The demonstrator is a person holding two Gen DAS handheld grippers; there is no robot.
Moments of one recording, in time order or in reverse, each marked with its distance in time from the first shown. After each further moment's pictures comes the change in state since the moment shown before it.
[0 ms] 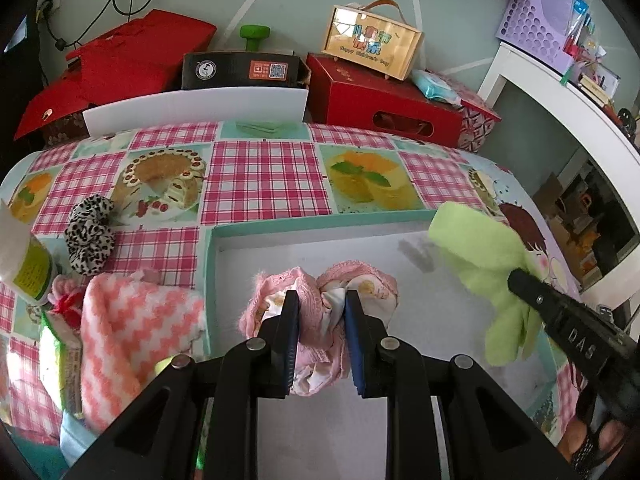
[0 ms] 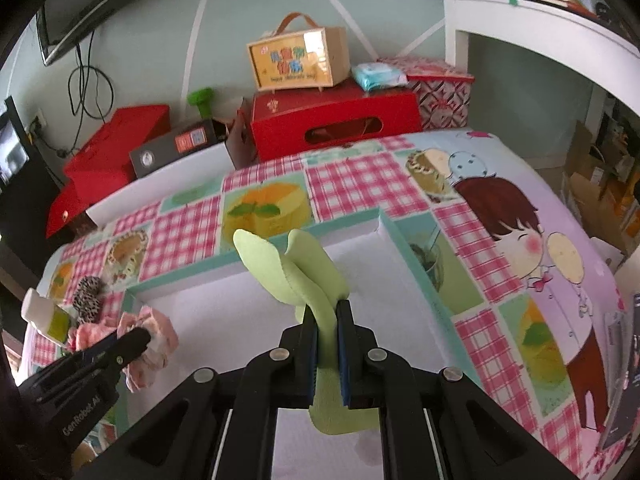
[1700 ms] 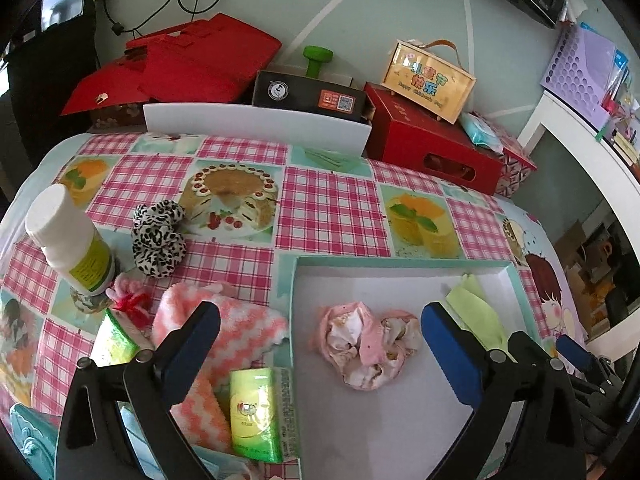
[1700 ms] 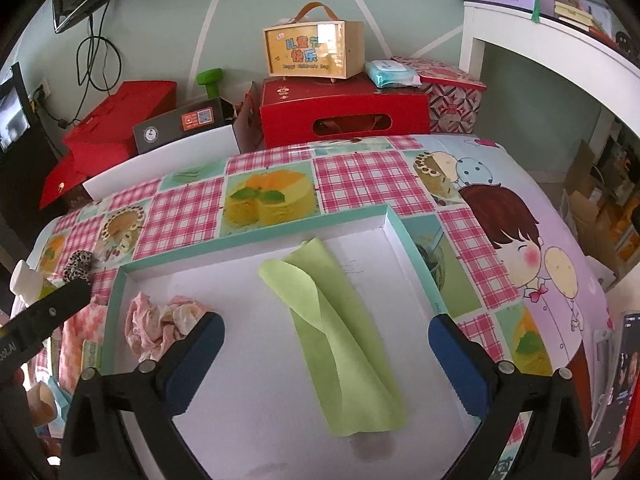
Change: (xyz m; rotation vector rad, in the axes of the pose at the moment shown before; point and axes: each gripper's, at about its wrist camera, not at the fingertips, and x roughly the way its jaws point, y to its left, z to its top) left arm -0.035 0.043 0.012 -0.148 -0.075 0.085; right arm -0.005 0.012 -0.002 -0.087 0.005 -0.038
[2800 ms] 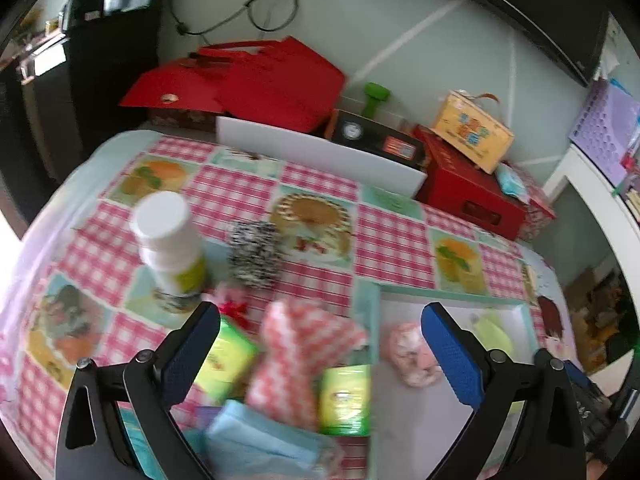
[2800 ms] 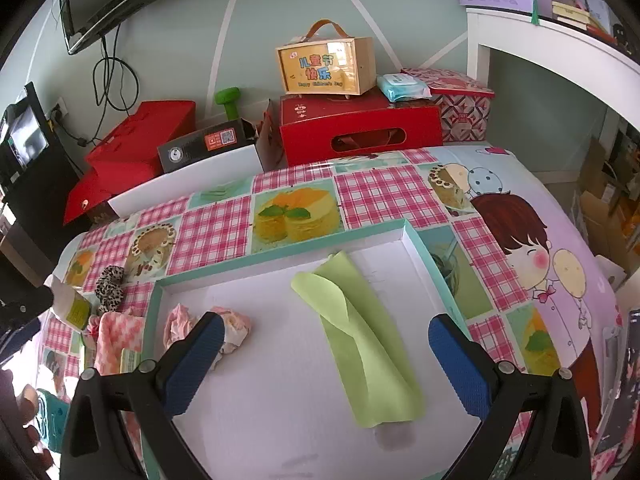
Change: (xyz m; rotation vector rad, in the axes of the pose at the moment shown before) left arm -0.059 0.073 0.009 -0.128 -0.068 0.087; right arm -0.024 0.005 0.003 0.034 -0.041 0.081
